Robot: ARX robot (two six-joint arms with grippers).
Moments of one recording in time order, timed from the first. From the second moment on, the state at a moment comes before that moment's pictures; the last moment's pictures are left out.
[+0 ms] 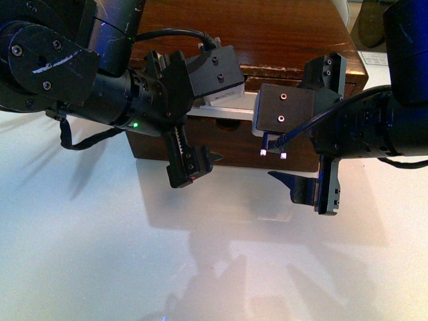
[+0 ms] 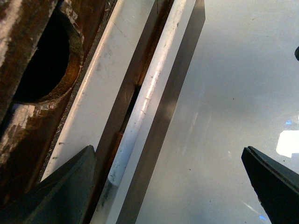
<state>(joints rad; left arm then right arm) -0.36 2.16 1.09 0.29 0.42 0.90 0.32 1.98 0.86 0.36 -0.29 -1.23</state>
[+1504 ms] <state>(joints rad) -0.36 2.15 1.06 0.28 0.45 0.96 0.35 2.04 0.84 0.41 -0.32 -1.34</state>
